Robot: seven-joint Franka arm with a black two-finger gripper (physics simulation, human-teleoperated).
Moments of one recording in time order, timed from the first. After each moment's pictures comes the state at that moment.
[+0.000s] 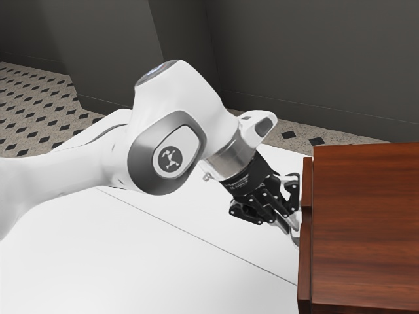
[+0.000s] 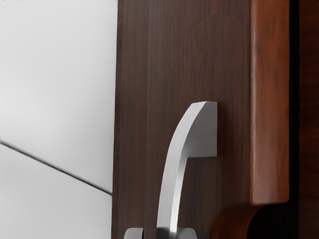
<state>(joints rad) -0.21 -0.05 -0.05 -1.89 -0.37 2.17 -0.61</state>
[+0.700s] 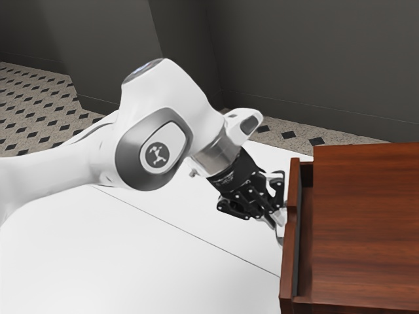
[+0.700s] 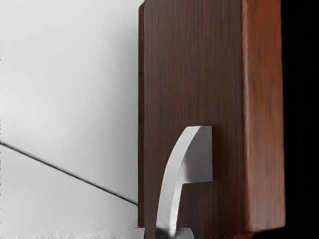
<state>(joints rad) -0.21 -0.08 -0.02 -1.92 -0.37 2.16 -0.55</state>
